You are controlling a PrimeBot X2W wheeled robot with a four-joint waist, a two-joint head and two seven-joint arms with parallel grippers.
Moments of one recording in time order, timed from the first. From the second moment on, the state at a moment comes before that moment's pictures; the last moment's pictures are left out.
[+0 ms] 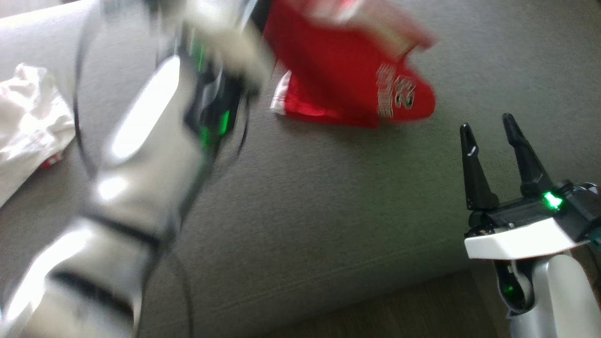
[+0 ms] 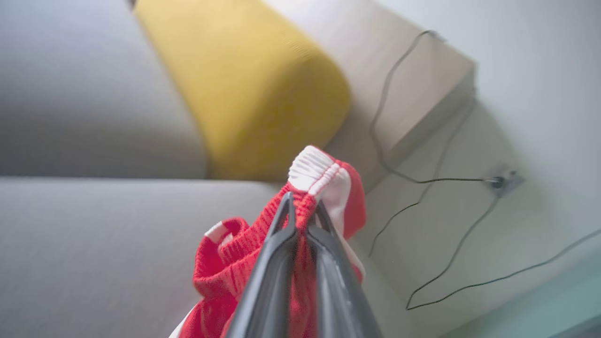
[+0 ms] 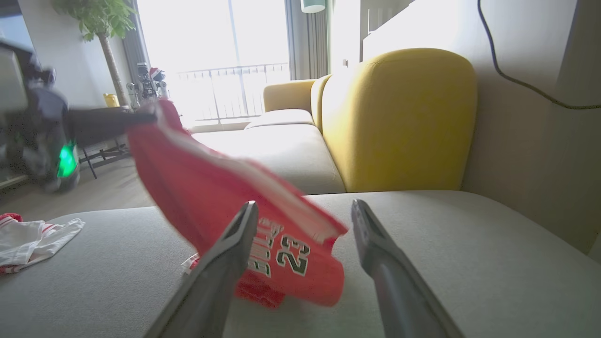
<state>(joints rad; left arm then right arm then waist) -1.04 0.09 -0.73 0.65 -1.16 0.00 -0.05 -0.13 -0.04 -0.04 -0.03 0.16 0.13 -0.26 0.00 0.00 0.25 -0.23</state>
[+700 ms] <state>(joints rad) -0.32 0.15 -0.35 0.34 -0.90 0.07 -0.25 -0.12 -0.04 0.10 0.09 0.10 0.13 -0.26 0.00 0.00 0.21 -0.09</state>
